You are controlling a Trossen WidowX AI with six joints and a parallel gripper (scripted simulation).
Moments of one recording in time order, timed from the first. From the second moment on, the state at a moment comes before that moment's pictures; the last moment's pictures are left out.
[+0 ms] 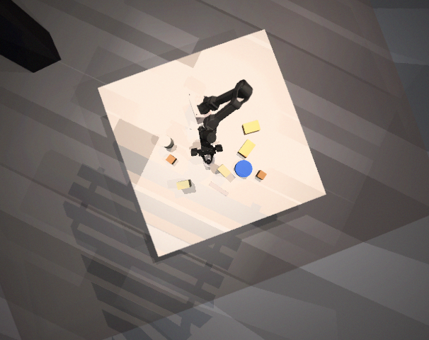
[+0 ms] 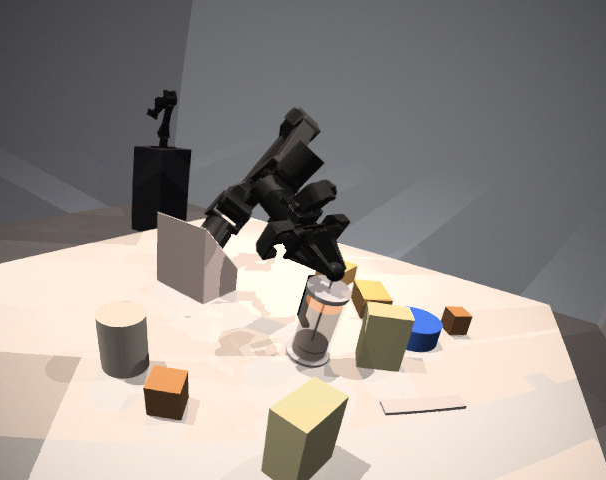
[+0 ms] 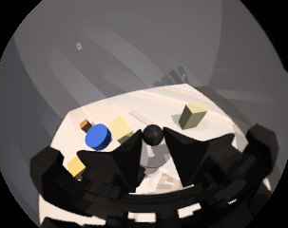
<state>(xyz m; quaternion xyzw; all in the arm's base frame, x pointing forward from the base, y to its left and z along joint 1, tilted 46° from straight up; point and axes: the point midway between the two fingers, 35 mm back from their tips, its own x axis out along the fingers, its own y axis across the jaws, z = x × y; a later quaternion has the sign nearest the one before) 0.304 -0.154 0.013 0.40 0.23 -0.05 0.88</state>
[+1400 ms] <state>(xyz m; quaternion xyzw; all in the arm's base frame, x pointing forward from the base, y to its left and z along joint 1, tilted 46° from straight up) 0.274 -0.194 0.066 0.41 0.24 -0.05 0.88</state>
